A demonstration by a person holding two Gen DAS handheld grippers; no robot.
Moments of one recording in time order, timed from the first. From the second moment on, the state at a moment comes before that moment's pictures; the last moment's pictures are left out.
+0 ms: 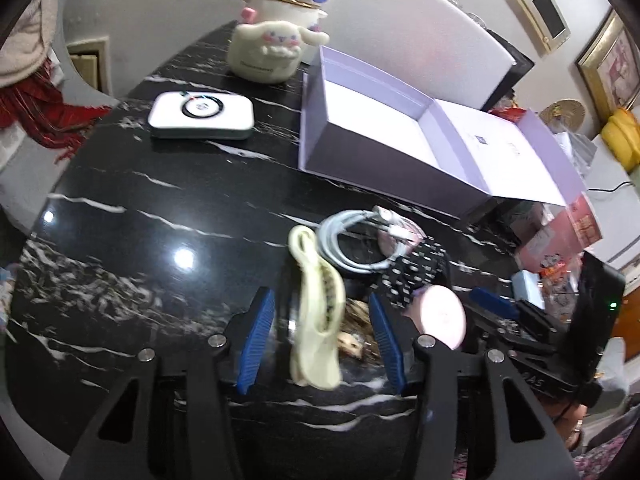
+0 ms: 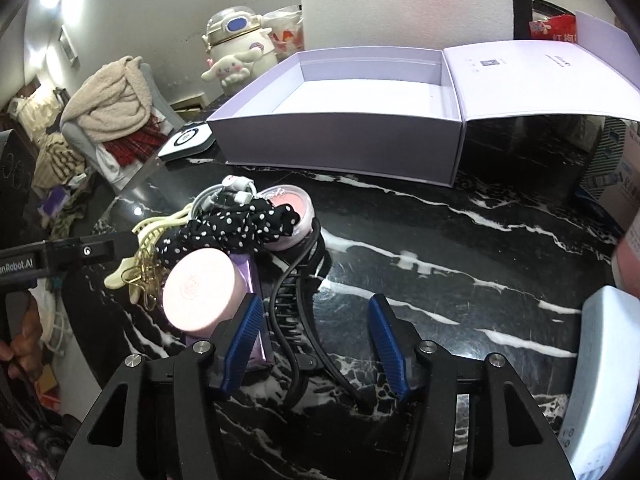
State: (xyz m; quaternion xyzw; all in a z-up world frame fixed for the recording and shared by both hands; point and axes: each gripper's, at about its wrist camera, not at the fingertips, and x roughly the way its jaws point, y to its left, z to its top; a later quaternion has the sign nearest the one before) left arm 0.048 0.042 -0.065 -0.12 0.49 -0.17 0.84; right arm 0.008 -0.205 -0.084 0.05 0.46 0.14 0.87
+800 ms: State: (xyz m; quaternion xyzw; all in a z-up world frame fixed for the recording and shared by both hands) left arm 0.067 0.028 -0.065 -0.01 0.51 -0.14 0.85; right arm 0.012 -0.194 -0.090 0.01 0.47 0.14 0.87
